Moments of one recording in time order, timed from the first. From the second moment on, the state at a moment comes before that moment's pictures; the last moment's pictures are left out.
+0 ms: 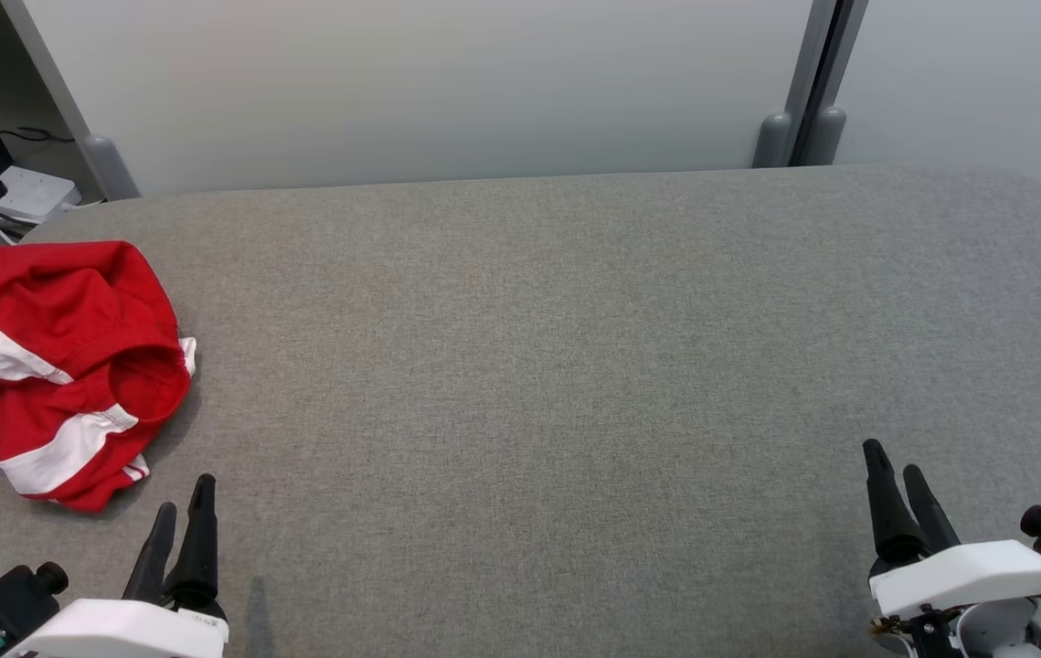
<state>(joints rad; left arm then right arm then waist) -0.01 0.15 0.00 0.31 -0.96 -0.12 -0.08 -0.11 -0.03 -0.01 0.36 0.82 0.13 -0.08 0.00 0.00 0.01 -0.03</state>
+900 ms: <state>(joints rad) -0.02 0.19 -0.01 0.30 -0.64 -0.12 -0.16 -0.13 -0.03 0.05 0.36 0.50 0.13 -0.15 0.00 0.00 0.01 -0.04</state>
